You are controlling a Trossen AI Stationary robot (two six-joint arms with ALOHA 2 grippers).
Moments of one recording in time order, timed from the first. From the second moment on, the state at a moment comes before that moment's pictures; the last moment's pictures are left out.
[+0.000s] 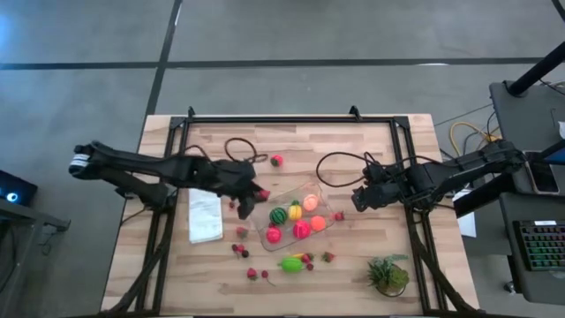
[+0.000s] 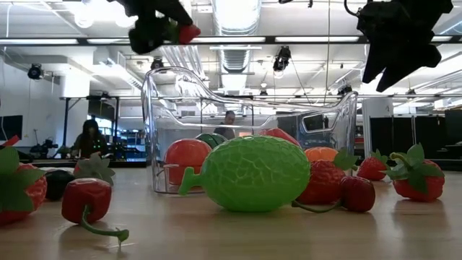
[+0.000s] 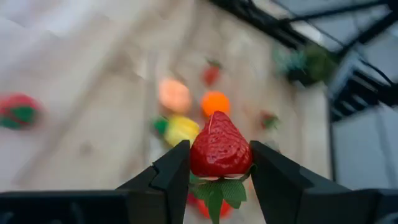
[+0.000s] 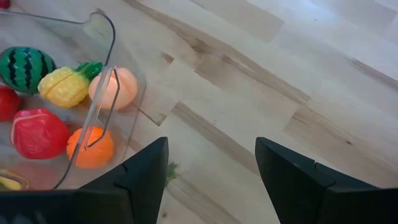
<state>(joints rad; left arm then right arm) -0.10 1.22 1.03 -0.43 -0.06 -0.55 0.29 1.05 0.86 -1.00 0.47 1.14</state>
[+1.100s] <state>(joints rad) -0.01 1.38 1.01 -0.28 0.31 -0.69 0.29 1.11 0.79 -0.96 0.21 0.72</state>
